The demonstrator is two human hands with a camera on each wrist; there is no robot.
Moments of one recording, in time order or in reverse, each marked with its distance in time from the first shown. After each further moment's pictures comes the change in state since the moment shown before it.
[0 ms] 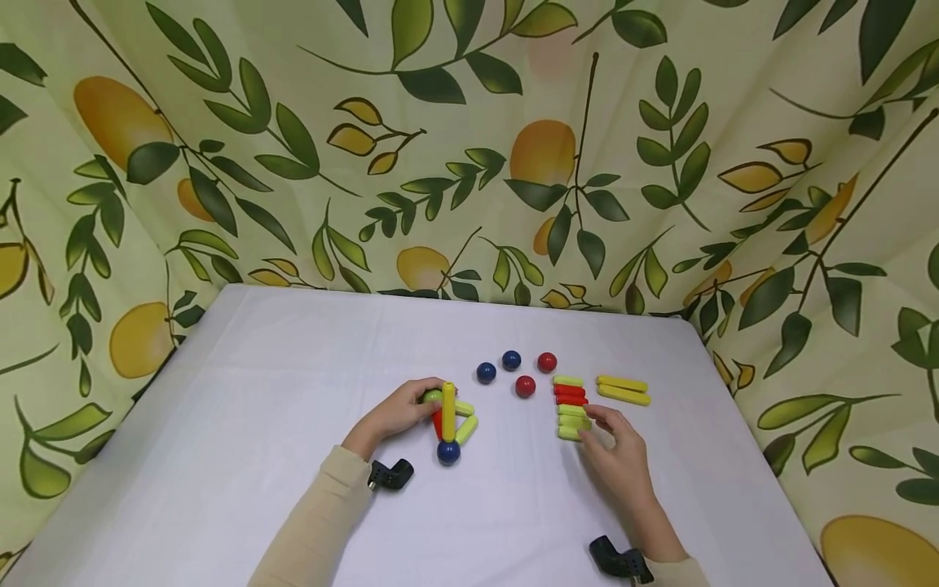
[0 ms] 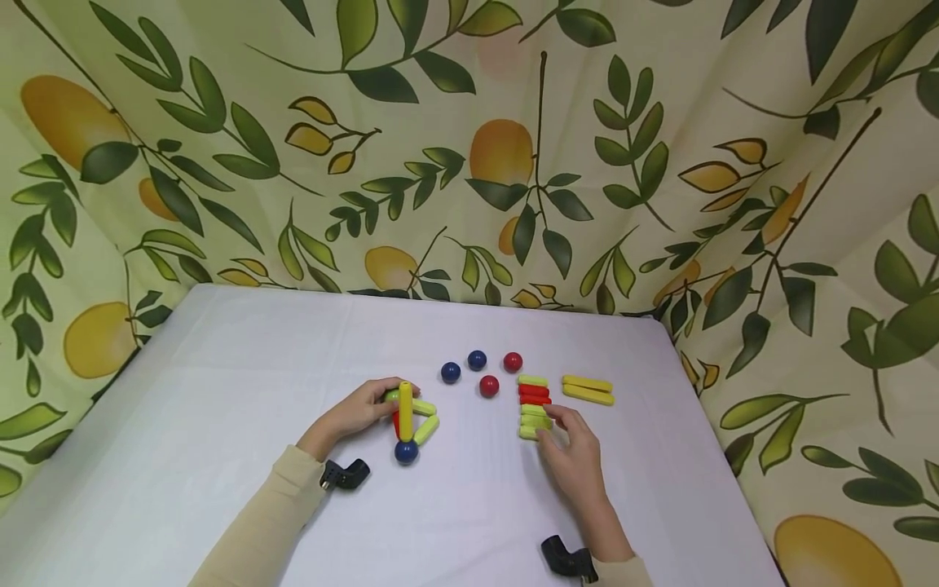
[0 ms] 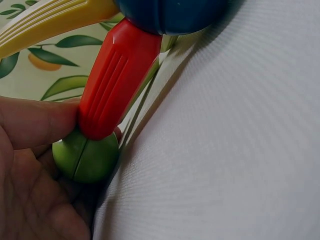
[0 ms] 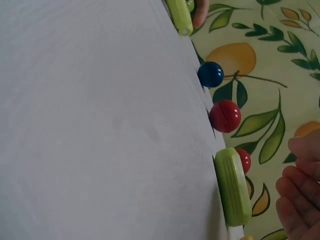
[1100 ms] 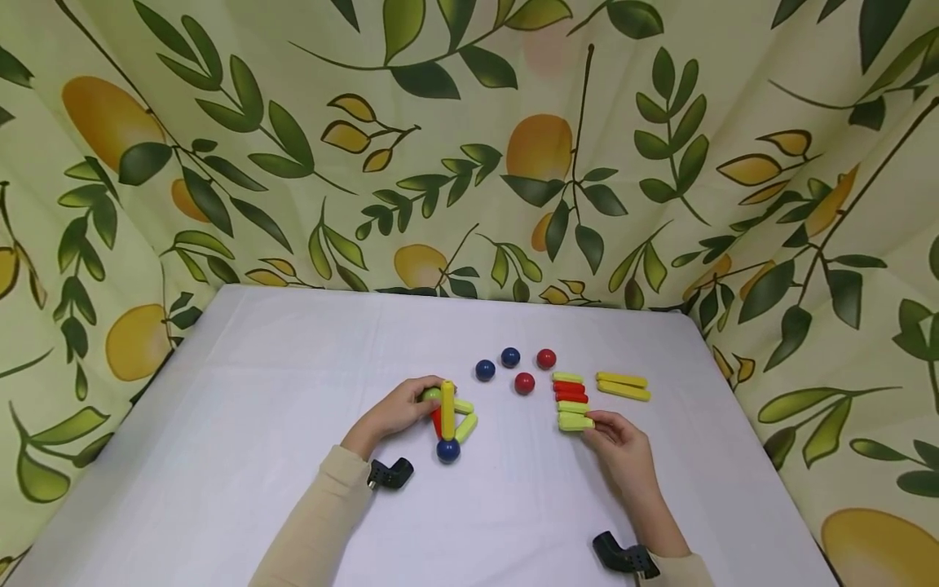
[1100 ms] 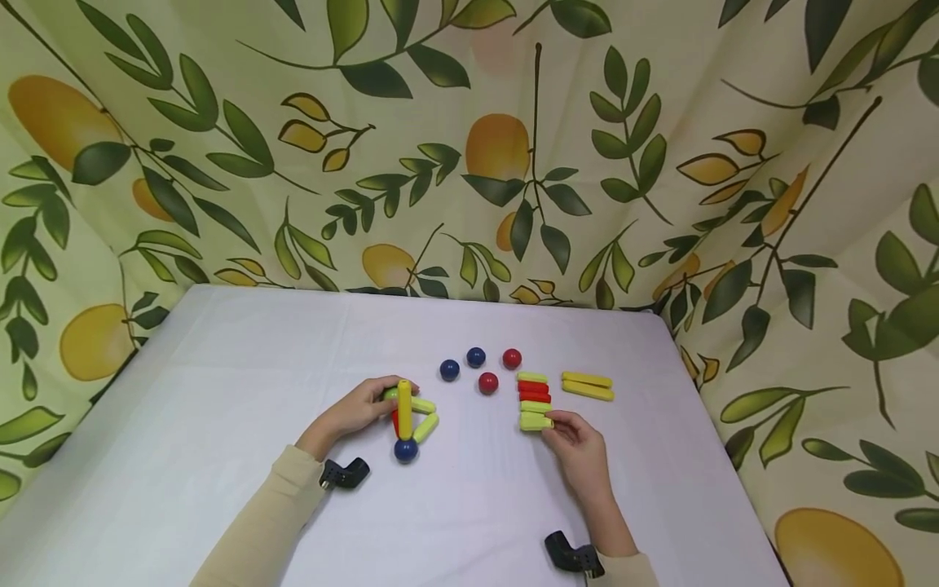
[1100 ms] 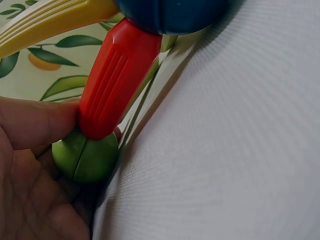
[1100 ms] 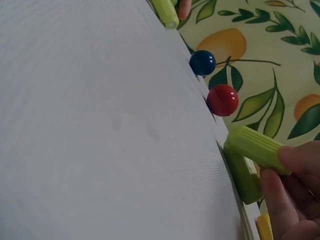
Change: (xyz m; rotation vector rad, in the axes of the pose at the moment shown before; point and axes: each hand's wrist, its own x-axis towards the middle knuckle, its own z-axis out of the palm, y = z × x) left_hand 0.001 0.002 0.001 0.016 0.001 0.010; right_hand -0.003 0.015 -0.002 0.269 -0.089 0.414
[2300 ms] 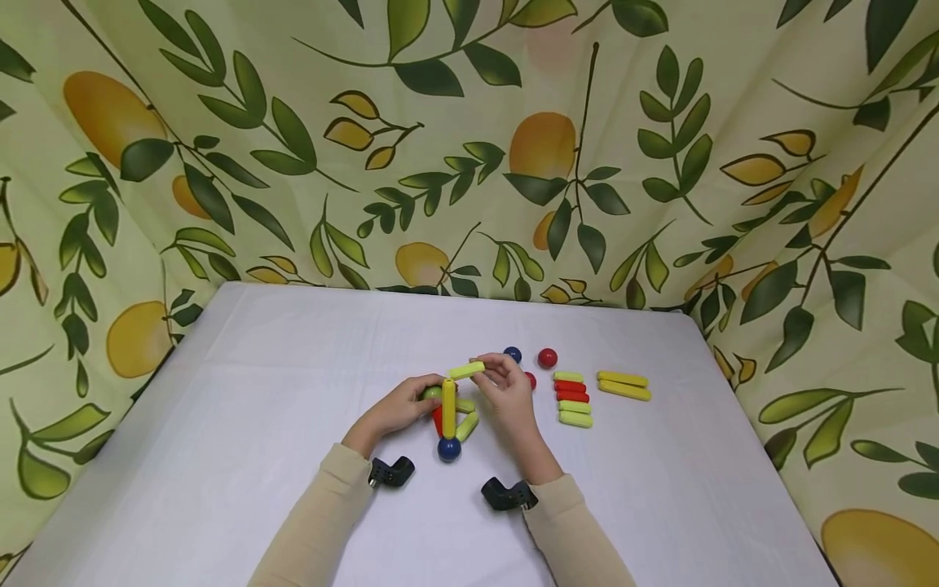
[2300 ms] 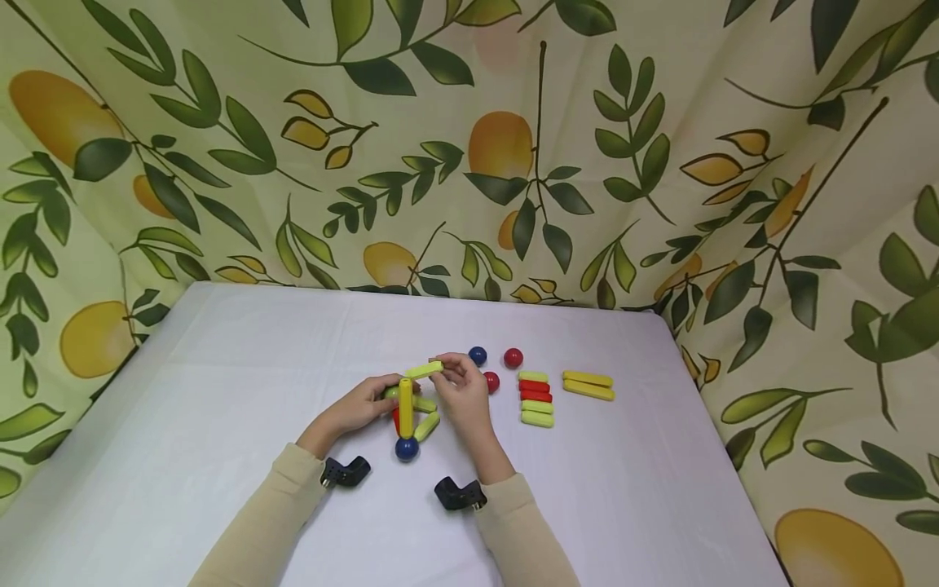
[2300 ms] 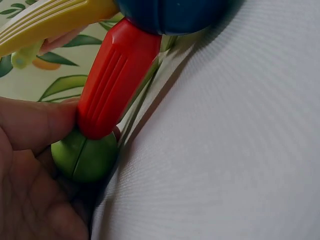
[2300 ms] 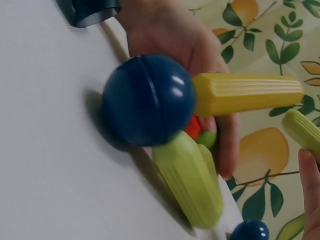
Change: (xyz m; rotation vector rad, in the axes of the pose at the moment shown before) left_hand 0.000 -0.003 -0.004 0.021 -0.019 0.061; right_hand 0.030 -0.095 0.137 0.510 -0.228 -0.215
